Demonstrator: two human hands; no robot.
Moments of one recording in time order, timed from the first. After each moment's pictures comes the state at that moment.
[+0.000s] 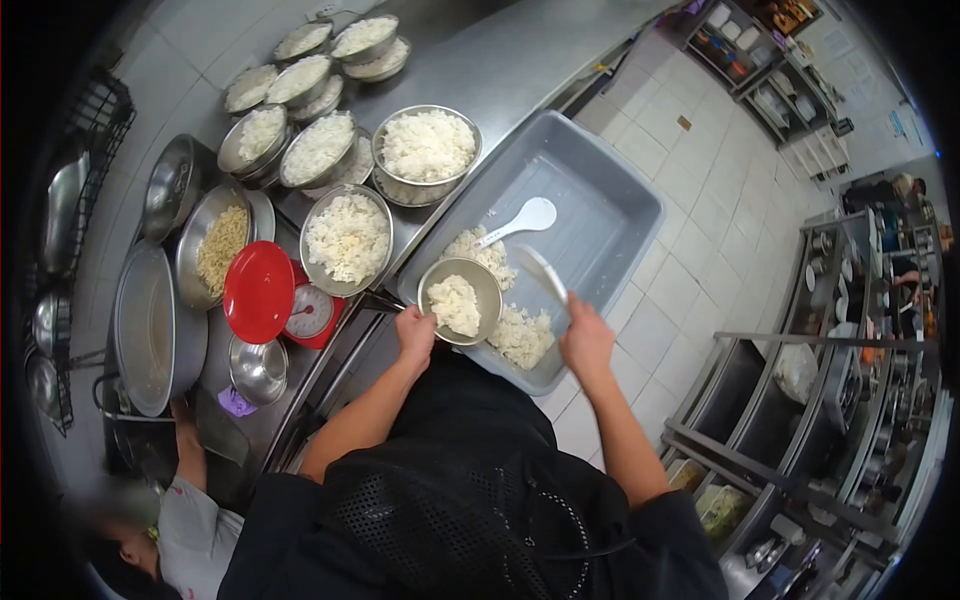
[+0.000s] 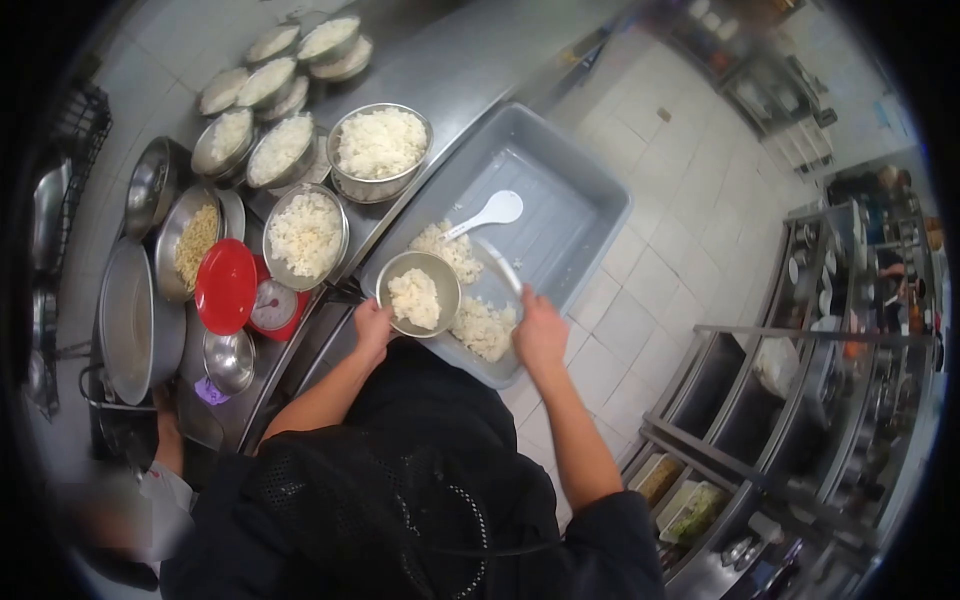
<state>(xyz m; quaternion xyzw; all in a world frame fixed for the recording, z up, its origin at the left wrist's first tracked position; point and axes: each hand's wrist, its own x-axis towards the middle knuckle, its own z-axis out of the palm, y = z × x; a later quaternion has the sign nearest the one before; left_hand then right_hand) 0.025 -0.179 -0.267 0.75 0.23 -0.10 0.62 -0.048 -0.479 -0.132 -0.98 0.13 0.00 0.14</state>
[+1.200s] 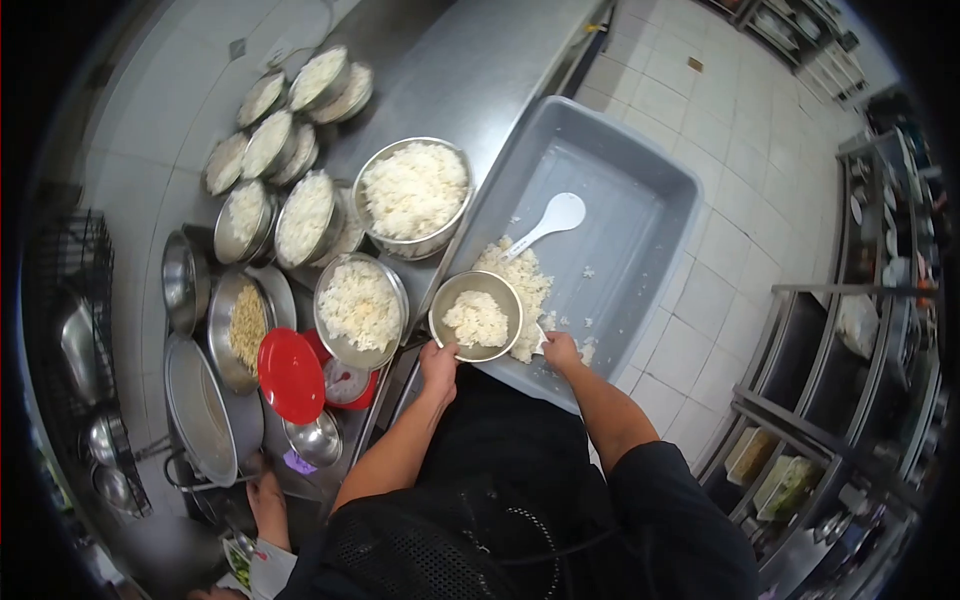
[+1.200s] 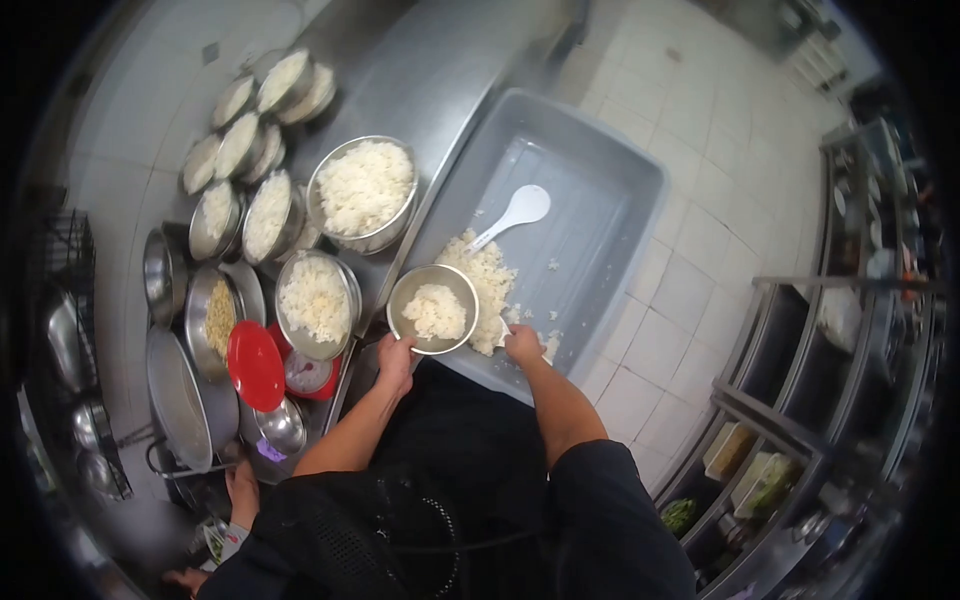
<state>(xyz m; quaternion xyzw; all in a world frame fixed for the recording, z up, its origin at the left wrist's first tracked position) 0.066 -0.174 -0.224 0.66 0.30 -0.22 0.65 -0.024 -0.404 -0.398 -0.80 0.32 0.26 0.44</state>
